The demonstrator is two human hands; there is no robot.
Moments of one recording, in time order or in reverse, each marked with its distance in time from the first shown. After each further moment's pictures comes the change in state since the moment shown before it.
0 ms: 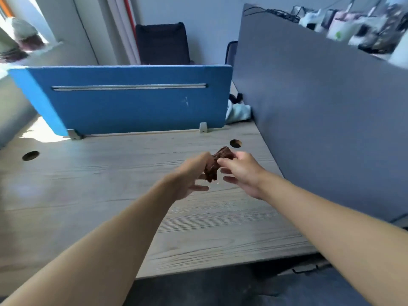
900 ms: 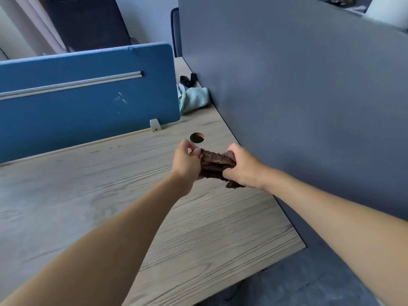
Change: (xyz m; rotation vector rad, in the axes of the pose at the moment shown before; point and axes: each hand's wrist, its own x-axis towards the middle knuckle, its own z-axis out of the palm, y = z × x) left_hand 0.147 0.026 0.090 -0.027 0.186 0.085; right_hand 0.070 0.029 -0.123 -0.564 0.102 -0.046
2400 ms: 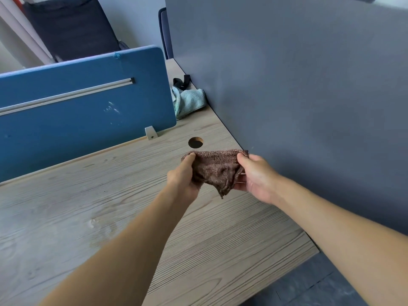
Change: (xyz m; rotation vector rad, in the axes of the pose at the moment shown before) left_hand 0.032 -0.009 -0.002 -0.561 -0.033 -0.454; right_hand 0.018 0.012 0.015 0.988 0.166 0.361
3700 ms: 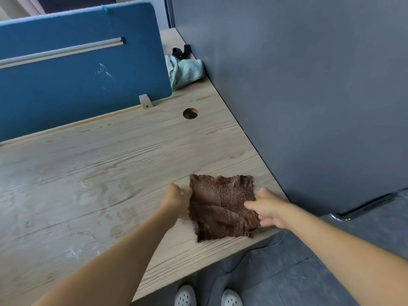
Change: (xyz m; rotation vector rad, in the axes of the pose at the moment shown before) left_hand 0.006 -0.128 -0.083 1.040 0.182 0.170; right_hand -0.021 0.127 -0.100 -0.690 0.020 0.355
